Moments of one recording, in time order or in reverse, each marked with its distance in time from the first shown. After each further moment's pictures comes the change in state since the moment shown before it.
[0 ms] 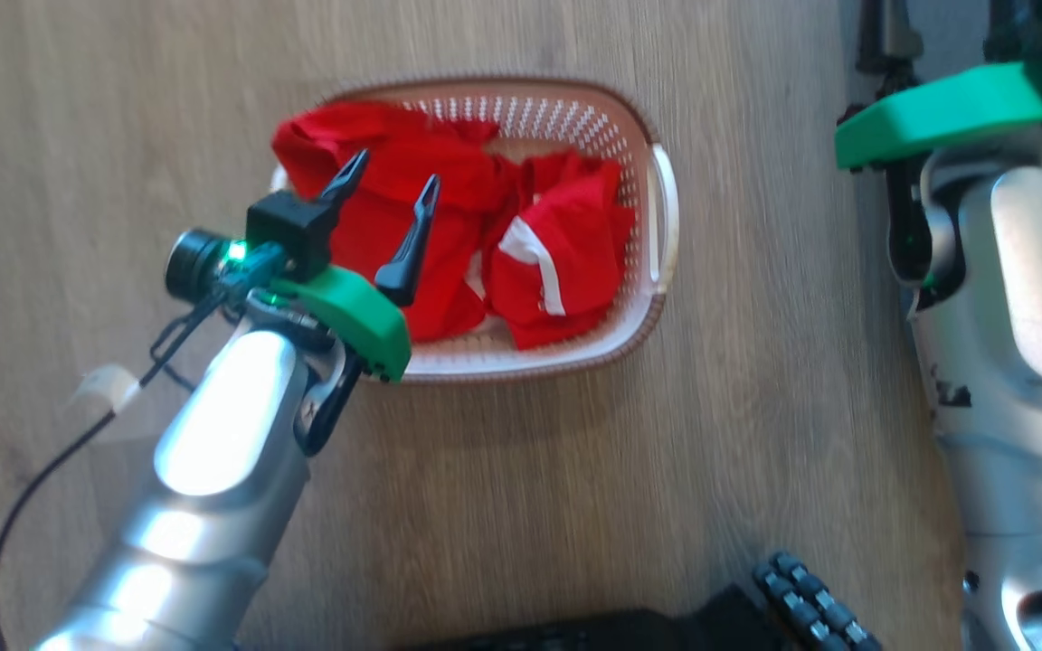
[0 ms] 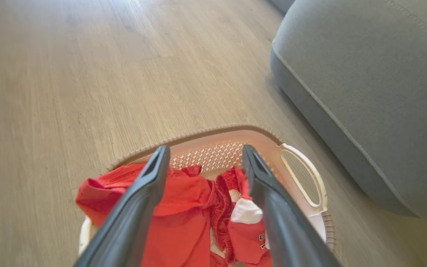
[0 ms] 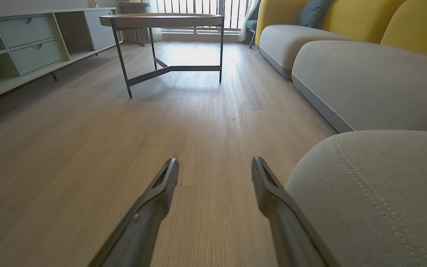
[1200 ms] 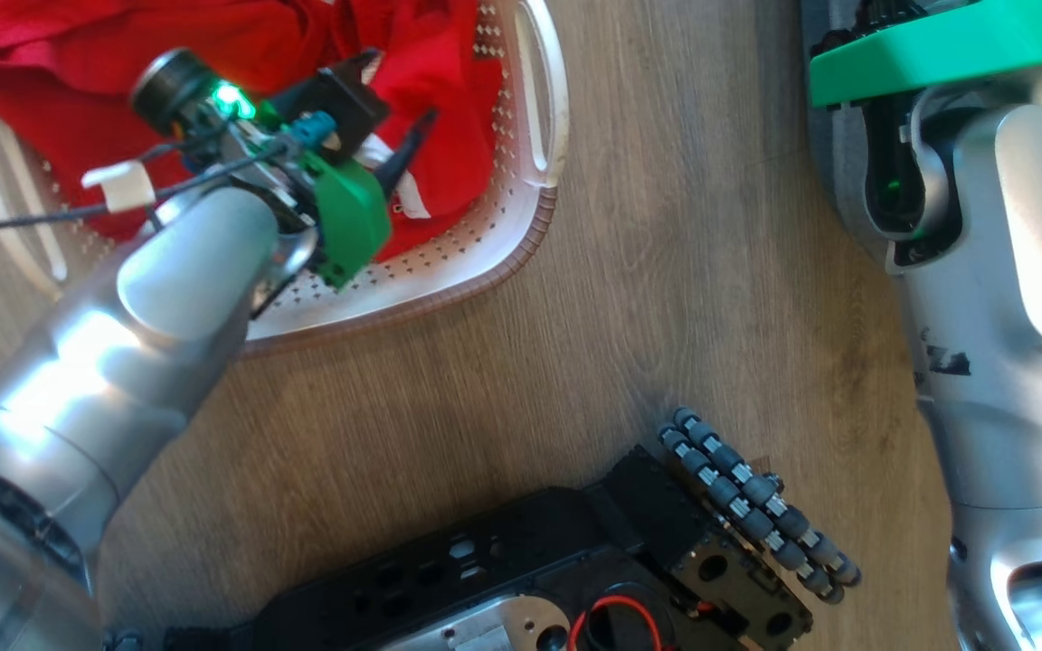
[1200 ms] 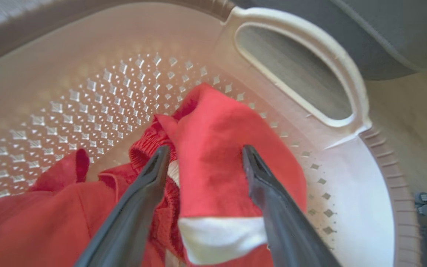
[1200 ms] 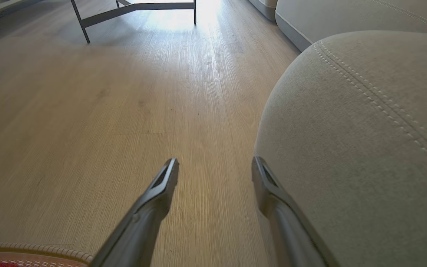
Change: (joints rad) left arm -0.485 0.147 -0.713 0.258 -0.235 0.000 -0.005; right arm -0.091 0.025 0.067 -0.086 0.125 0.000 -0.003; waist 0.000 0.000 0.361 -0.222
